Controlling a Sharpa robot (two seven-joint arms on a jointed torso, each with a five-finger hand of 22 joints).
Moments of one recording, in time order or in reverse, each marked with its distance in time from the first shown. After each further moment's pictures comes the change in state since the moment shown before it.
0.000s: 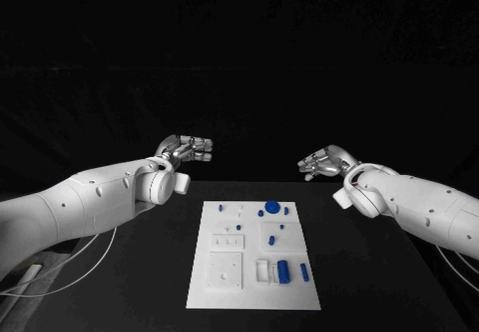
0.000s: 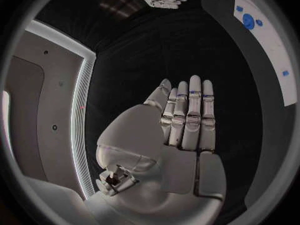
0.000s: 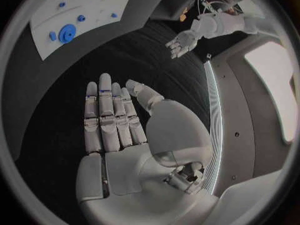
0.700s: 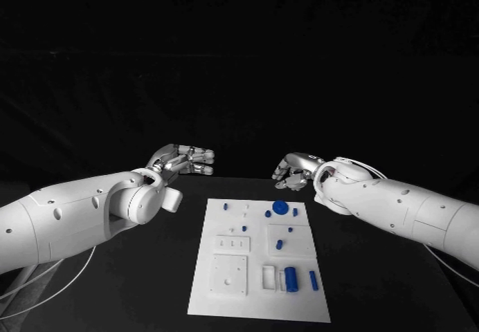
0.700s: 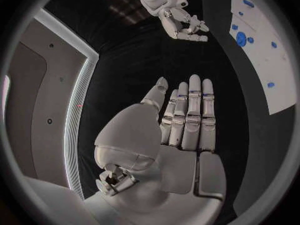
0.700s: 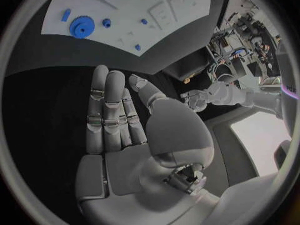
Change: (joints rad) left arm 0.061 -0.153 -0.002 0.289 -0.061 0.028 -0.014; left_hand -0.044 -0.033 -0.014 0.020 -0.020 -0.035 0.009 0.000 -0.002 -0.020 0.013 0.000 0.000 0.023 -0.002 -0.030 0.009 0.000 0.042 -0.002 -0.044 -0.024; right arm 0.059 0.103 0.001 -0.001 -0.641 0.014 -0.090; right_hand 0.027 -0.024 -0.080 0.001 -0.003 -0.013 -0.009 0.000 -0.003 -0.091 0.006 0.000 0.000 0.028 -0.029 0.644 0.384 0.134 0.199 -0.015 0.266 0.209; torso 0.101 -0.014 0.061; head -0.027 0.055
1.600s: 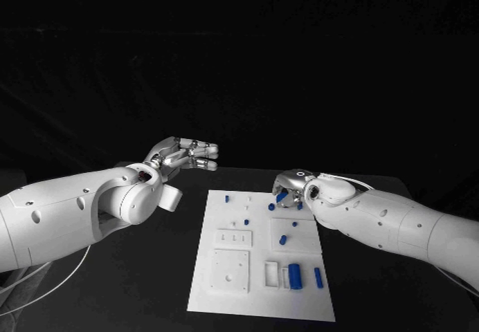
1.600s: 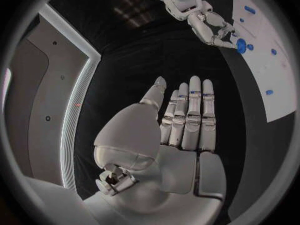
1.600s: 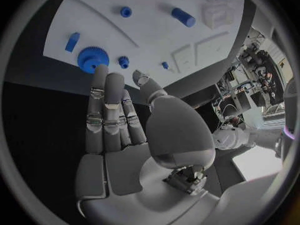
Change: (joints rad) left arm 0.047 -0.047 0.019 0.122 -0.040 0.004 -0.005; left_hand -0.004 -0.012 -0.003 0.022 -0.008 -0.014 0.007 0.000 0.000 -0.031 0.012 0.000 0.000 -0.012 0.012 -0.029 -0.002 0.000 0.013 0.007 -0.059 -0.001; right arm -0.044 0.036 -0.039 -0.013 -0.291 0.004 -0.146; right_hand 0.038 -0.038 -0.074 0.032 -0.063 -0.039 0.003 0.000 -0.002 -0.071 0.014 0.000 0.000 -0.009 0.016 0.056 -0.043 0.062 0.037 0.080 -0.085 0.045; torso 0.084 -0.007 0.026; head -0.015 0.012
